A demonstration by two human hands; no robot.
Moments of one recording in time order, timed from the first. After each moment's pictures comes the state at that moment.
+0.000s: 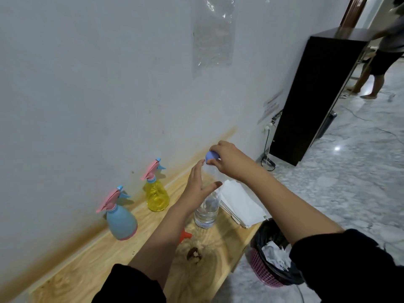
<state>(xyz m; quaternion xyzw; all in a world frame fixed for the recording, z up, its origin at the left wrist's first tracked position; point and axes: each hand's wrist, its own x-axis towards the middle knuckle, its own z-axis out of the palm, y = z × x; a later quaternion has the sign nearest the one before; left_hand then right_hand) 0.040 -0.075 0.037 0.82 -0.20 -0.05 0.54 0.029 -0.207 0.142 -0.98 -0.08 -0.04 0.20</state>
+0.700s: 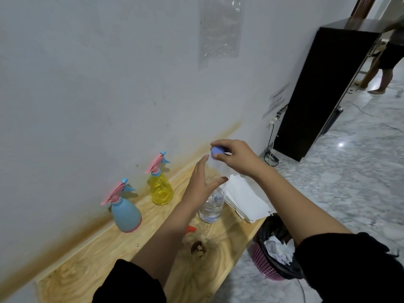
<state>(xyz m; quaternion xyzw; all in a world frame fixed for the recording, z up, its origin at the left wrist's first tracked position) 0.034 -0.073 0.035 0.82 -0.16 -0.02 0.55 0.029 -0.209 0.130 -0.91 -0.04 -0.04 0.42</state>
